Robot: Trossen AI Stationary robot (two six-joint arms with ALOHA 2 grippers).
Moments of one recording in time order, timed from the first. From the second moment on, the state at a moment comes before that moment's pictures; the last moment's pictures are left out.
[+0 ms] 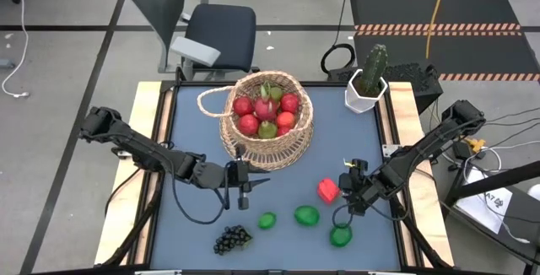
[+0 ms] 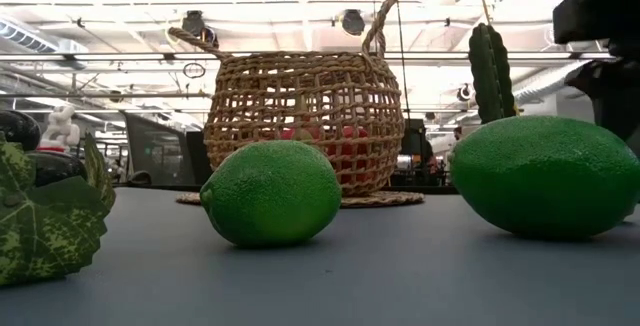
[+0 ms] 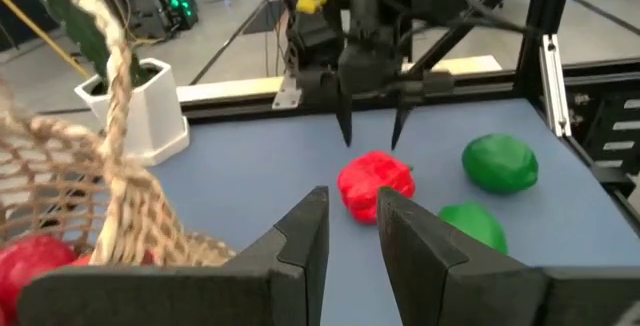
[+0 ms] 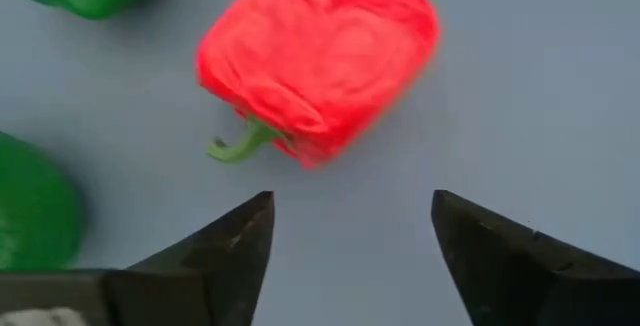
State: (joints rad) left arm -0.40 1.44 0.92 0.25 -0.47 0.01; right arm 0.65 1.22 0.67 -0.76 0.26 0.80
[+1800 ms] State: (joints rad) left arm -0.29 2.18 1.68 -0.34 -0.13 0.01; right arm 0.47 1.15 0.56 -0.40 0.21 0.67
